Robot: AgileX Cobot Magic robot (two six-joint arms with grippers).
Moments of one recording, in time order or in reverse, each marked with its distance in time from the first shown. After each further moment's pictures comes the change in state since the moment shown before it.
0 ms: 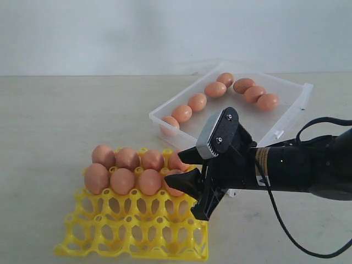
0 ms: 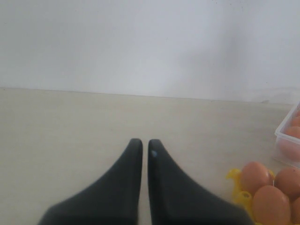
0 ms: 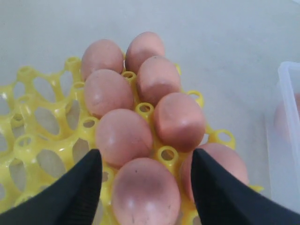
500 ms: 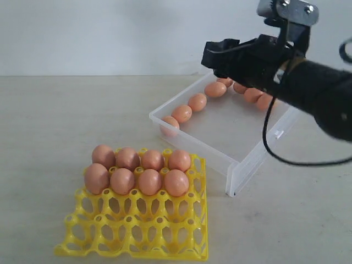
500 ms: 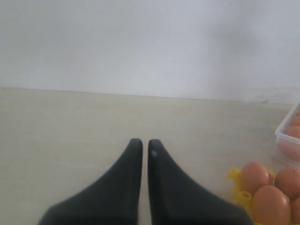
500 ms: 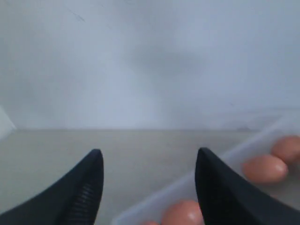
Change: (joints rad) left arm 0.000 0.000 0.000 0.000 0.000 0.000; right arm -0.002 -0.234 -0.136 0.796 0.185 0.095
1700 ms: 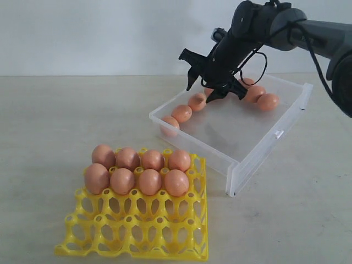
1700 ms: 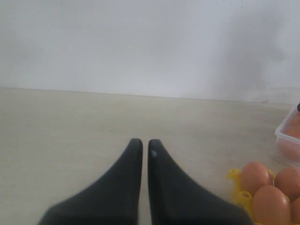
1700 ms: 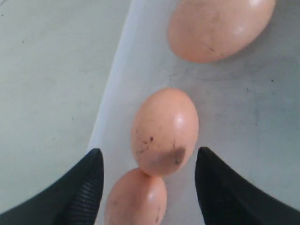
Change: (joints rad) left arm 0.000 0.000 0.000 0.000 0.000 0.000; right arm -0.129 0.830 -1.378 0.449 1.528 0.135
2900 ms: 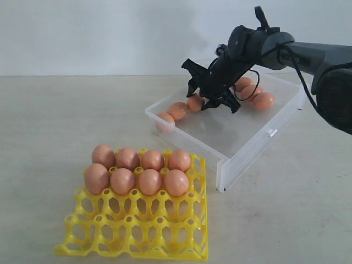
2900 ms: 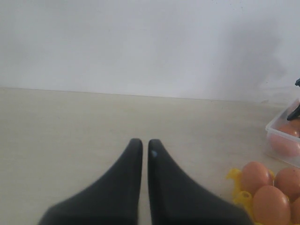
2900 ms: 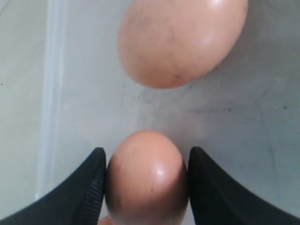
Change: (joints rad) left arm 0.000 0.000 0.000 0.000 0.000 0.000; right arm -0.002 0.094 -0.012 0.016 -0.118 0.102
